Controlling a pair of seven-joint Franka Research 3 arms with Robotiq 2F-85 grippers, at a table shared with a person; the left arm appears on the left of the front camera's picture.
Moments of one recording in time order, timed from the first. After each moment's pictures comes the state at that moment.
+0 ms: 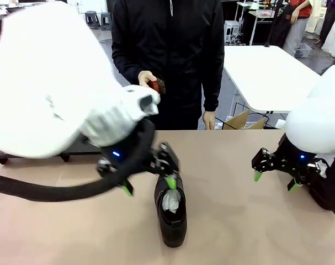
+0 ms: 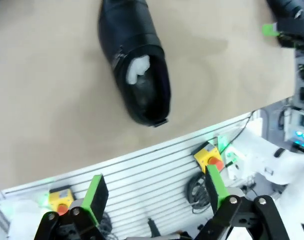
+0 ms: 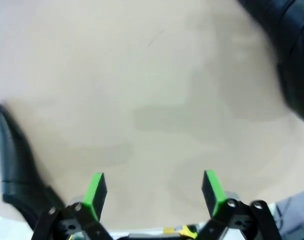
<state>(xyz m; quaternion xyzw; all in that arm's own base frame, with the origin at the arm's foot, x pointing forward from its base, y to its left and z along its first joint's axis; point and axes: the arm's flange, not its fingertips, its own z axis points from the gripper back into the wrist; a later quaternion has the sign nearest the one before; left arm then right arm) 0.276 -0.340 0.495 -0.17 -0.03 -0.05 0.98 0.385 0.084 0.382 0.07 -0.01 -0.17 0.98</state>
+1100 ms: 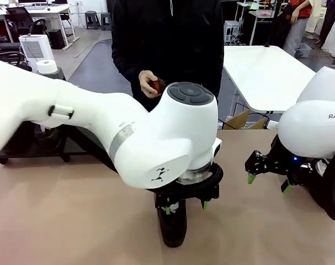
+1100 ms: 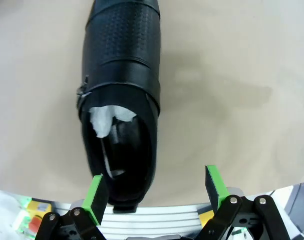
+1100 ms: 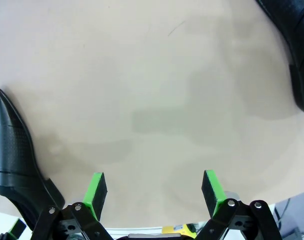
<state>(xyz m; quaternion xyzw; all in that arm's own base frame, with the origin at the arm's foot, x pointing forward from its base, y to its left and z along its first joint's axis) 0.298 -0.455 0.389 -0.04 -0.06 0.05 1.00 0.381 0.103 0.382 0.07 -0.01 -0.15 0.99</state>
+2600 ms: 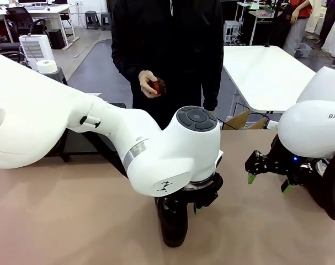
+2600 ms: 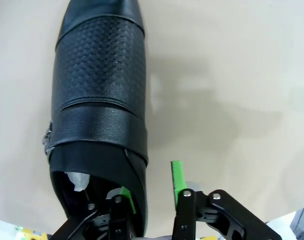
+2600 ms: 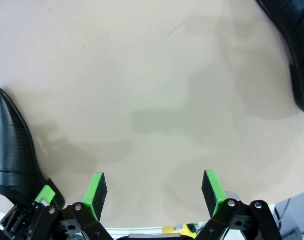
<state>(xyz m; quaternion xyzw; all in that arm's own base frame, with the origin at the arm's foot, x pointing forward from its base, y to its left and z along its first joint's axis) 0.321 -0.466 0.344 -0.03 -0.08 0.04 1.00 0.381 0.103 0.382 0.07 -0.01 -0.15 0.99</state>
